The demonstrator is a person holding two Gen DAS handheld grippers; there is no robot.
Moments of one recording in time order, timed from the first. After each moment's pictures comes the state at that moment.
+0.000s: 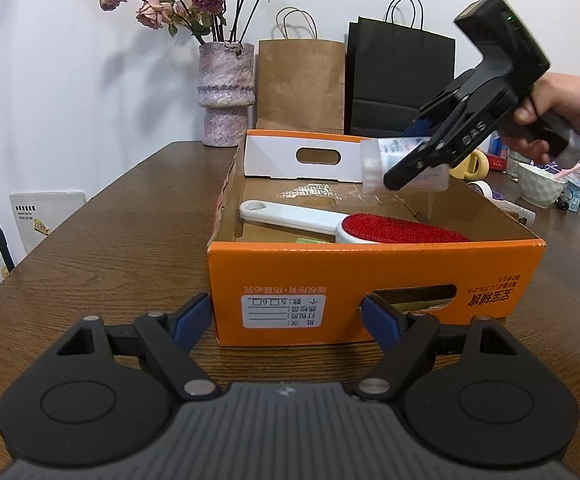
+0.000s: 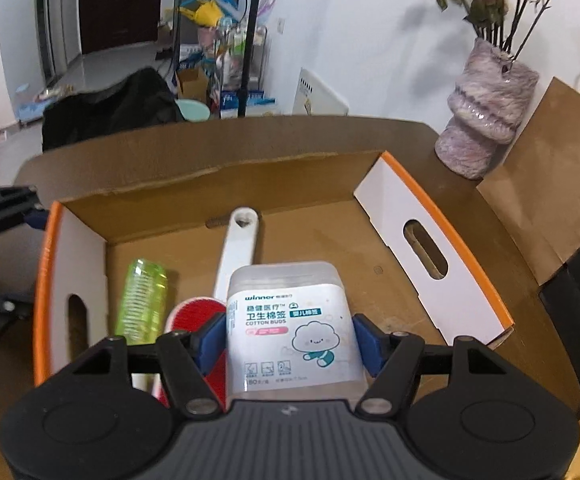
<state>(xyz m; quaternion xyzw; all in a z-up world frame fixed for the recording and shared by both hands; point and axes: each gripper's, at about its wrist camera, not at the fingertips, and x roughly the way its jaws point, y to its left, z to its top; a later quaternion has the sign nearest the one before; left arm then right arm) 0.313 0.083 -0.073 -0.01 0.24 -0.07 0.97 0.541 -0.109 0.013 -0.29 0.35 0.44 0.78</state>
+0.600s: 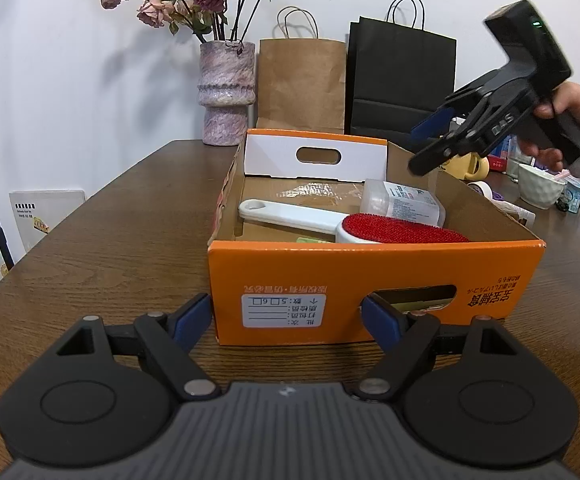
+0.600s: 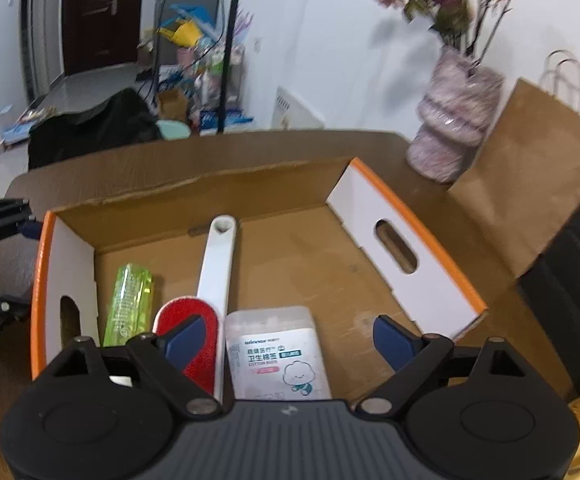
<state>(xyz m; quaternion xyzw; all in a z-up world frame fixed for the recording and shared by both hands) 0.313 0.083 -0.073 -0.01 0.25 -0.07 0.97 0.521 -0.144 0.028 -0.26 0.30 0.42 0.82</state>
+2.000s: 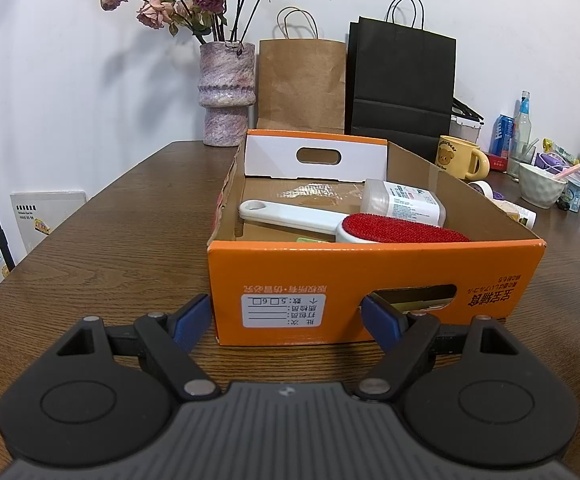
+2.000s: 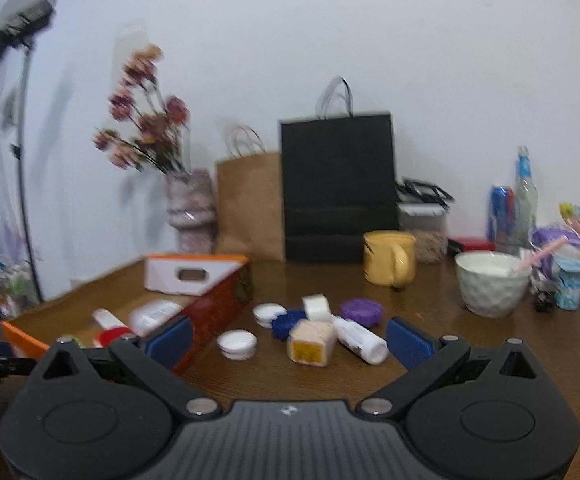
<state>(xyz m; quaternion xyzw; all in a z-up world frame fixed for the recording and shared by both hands) 0.313 0.083 -0.072 -0.01 0.25 -0.07 0.97 0.327 -0.302 -0.030 0.02 0.15 0.07 0.99</state>
